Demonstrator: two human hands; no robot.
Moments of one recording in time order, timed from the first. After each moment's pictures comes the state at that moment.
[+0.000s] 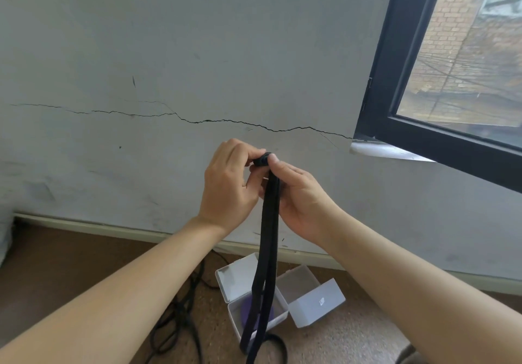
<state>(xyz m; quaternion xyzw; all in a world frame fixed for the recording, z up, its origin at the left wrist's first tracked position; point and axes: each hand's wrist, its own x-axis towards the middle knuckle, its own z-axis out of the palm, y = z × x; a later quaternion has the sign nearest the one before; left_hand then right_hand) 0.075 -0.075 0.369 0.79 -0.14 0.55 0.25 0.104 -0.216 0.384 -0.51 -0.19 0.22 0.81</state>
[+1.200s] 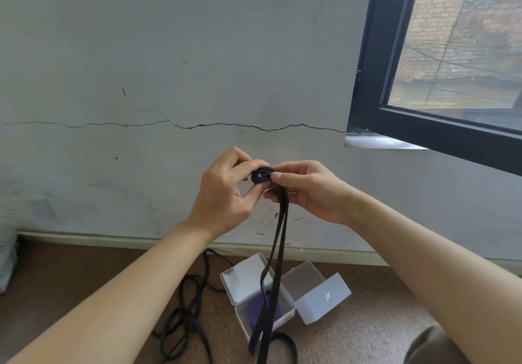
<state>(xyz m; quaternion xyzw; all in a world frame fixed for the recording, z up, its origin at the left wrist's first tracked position) 0.070 -0.065 0.371 0.84 -0.21 0.44 0.22 0.139 -0.259 0.384 -0.60 -0.30 0.27 0.69</state>
